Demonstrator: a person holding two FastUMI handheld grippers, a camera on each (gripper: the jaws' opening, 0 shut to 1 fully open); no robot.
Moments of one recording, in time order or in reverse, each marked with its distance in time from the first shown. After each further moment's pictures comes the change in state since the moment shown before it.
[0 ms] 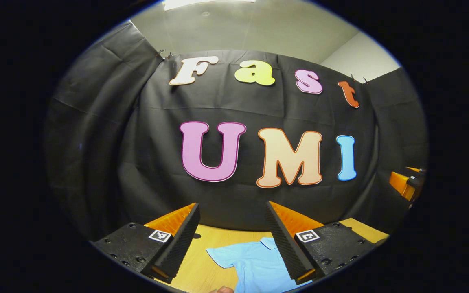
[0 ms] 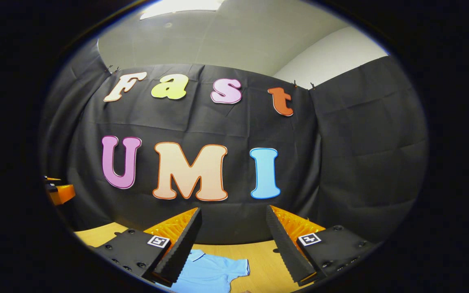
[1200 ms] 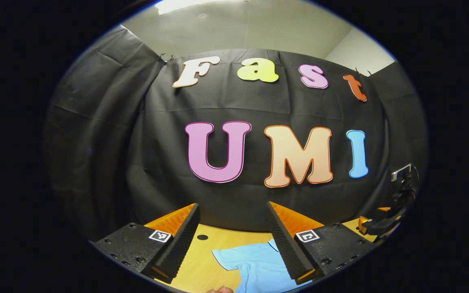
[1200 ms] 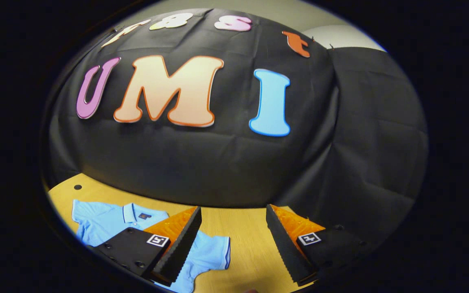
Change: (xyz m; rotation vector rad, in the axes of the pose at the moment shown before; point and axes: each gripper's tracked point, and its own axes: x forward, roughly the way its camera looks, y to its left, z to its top) left arm 0.016 -0.006 -0.008 0.036 0.007 0.083; right arm 0.143 -0.040 -0.261 -0.121 0.390 -0.024
